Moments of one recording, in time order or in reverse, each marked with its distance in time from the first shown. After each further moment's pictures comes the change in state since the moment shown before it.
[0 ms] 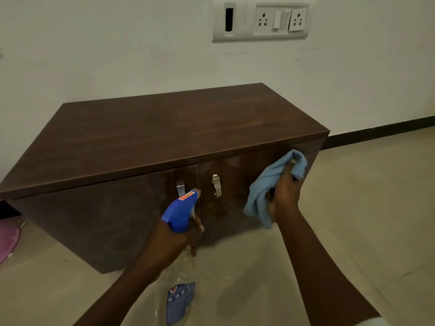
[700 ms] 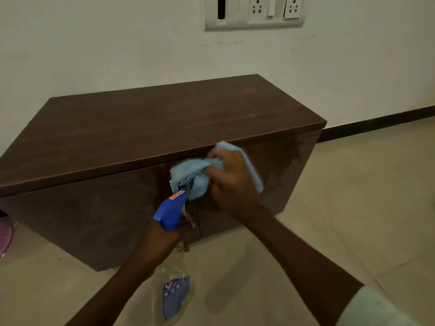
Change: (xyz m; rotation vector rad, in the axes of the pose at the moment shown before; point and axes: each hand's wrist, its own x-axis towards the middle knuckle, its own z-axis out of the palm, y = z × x) left_hand 0.011 -0.017 0.001 -0.014 0.098 -0.016; right_hand -0.056 -0.026 0.022 -0.180 -0.320 -1.301
